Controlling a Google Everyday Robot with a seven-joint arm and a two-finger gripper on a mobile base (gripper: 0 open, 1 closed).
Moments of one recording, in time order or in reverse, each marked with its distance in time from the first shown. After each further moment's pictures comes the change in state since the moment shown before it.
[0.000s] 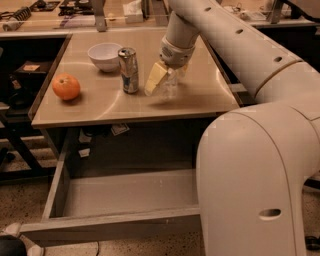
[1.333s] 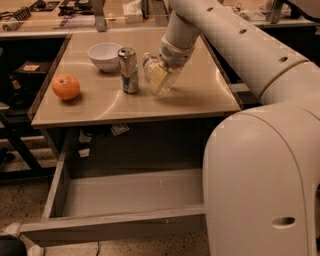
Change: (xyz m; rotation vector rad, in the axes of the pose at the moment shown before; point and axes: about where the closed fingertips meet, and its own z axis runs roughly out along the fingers) arm -0.002 -0.001 -0.003 0.018 -0.038 -0.019
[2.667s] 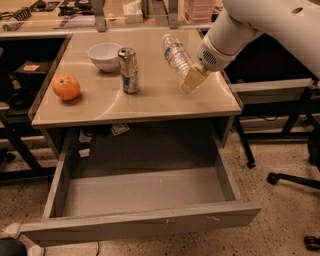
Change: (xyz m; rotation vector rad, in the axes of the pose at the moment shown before) arm 0.084 -0.005 -0.083 0.206 -0.184 -0.117
